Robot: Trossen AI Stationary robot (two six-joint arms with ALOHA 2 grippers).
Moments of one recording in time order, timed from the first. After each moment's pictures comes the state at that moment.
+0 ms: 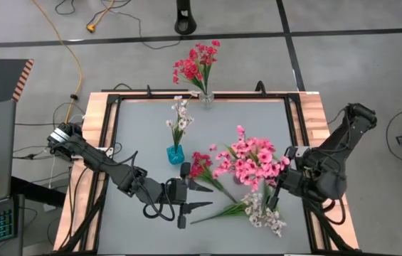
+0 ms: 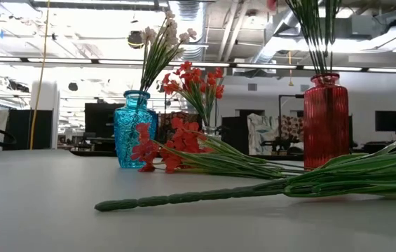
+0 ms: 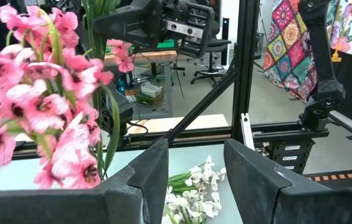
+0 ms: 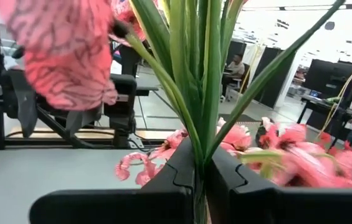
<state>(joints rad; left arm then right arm) -0.52 1.59 1.28 0.19 -0.49 -0.02 0.89 1.16 0.98 0.29 1.31 -0.30</state>
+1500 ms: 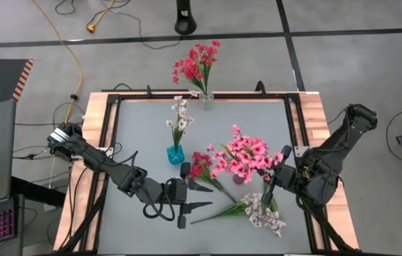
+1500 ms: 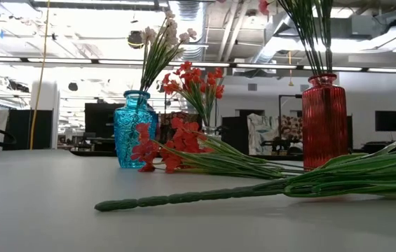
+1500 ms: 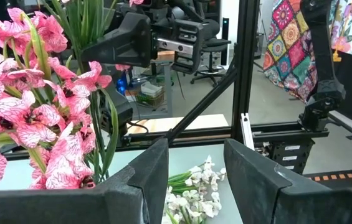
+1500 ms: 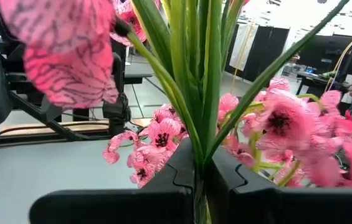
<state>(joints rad) -0.52 1.59 1.28 0.19 -0.48 -0.02 0.84 1.18 0.98 0.09 1.31 -0.02</state>
